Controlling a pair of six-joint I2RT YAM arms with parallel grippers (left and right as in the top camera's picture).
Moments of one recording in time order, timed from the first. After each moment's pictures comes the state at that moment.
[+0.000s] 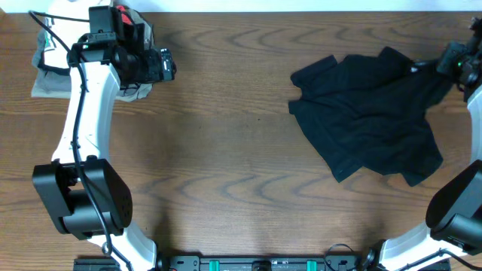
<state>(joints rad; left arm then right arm) 0.07 1.86 1.66 -0.92 0.28 -0.03 -0.43 1.81 1.52 -0.47 -0.08 0.06</state>
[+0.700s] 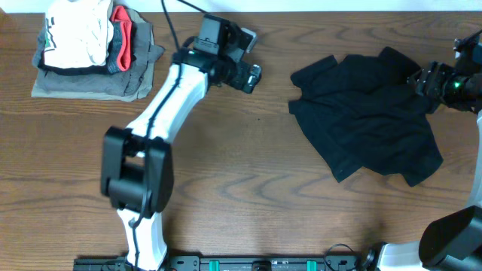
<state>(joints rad) -0.34 2.07 1.65 -0.50 0.32 0.13 -0.40 1.62 1.52 -0.94 -0.32 0.05</state>
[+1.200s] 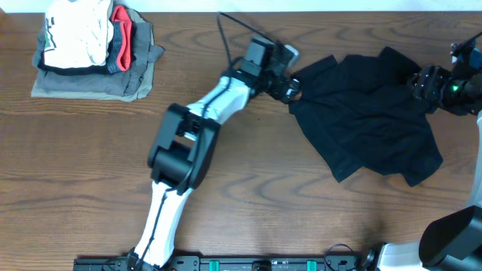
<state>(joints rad) -0.51 2.37 1.74 -0.15 0.40 0.07 -0.40 1.62 1.52 -1.00 -0.33 0.05</state>
